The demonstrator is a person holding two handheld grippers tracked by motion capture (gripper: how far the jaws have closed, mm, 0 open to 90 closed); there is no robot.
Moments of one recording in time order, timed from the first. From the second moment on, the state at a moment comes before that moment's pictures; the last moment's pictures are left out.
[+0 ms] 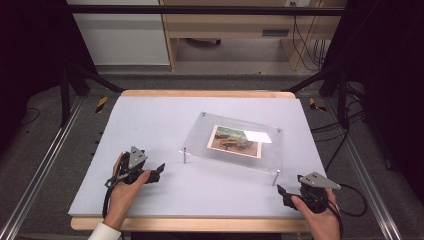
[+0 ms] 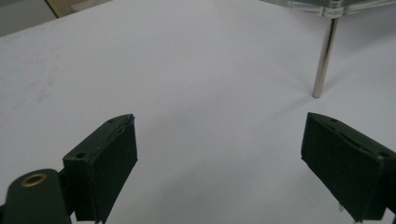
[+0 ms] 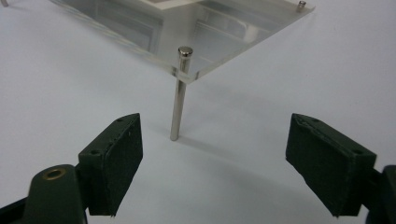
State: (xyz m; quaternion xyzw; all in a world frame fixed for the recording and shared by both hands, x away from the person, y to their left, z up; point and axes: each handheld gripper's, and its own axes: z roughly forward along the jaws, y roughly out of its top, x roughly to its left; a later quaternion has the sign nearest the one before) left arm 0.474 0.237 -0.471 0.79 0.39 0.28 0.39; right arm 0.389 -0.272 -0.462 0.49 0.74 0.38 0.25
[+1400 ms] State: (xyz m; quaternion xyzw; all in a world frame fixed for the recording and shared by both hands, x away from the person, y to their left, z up) left arm 0.477 0.181 -0.455 0.77 0.38 0.23 0.47; right arm 0.418 -0.250 -0.476 0.52 0.72 0.42 0.20
